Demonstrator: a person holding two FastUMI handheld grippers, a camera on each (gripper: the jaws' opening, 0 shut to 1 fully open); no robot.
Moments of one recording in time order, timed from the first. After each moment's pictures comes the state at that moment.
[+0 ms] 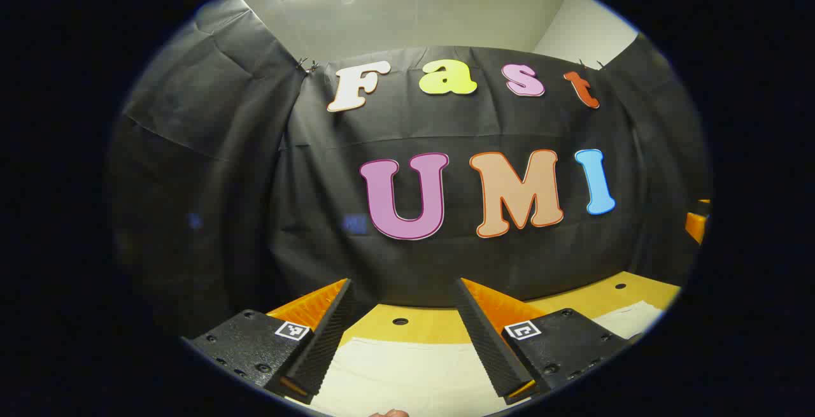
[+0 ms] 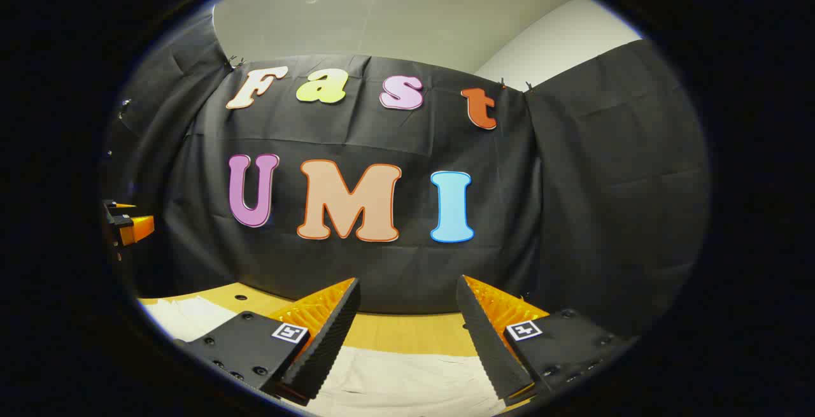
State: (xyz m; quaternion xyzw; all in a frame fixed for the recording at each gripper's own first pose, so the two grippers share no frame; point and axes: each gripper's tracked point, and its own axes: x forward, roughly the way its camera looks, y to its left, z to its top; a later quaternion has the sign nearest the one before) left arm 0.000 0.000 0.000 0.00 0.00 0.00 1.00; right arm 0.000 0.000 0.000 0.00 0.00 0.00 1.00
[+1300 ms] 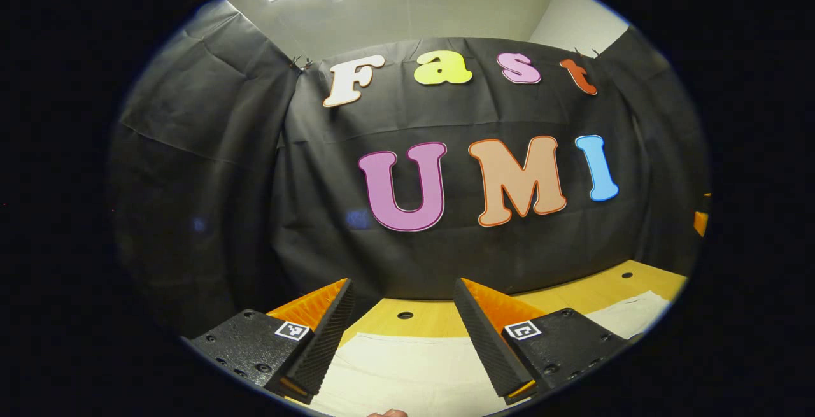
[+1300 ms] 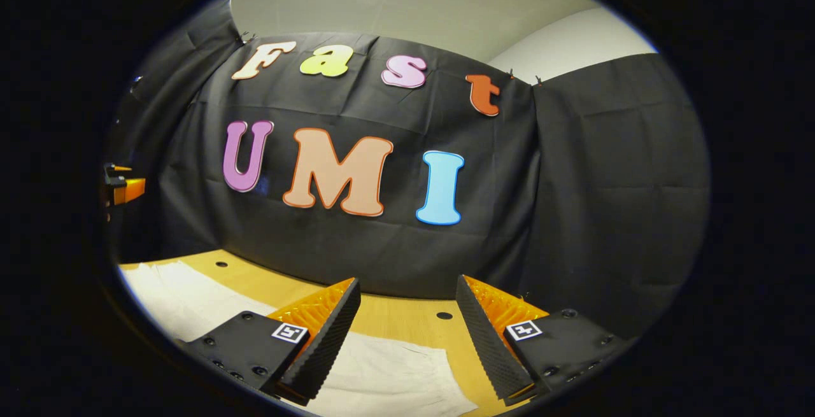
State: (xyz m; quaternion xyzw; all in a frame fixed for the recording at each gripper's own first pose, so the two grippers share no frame) left arm 0.006 -0.005 -0.017 0.02 0.02 0.01 1.00; right arm 0.004 -0.054 -0.043 -0.07 0.05 0.01 1.00
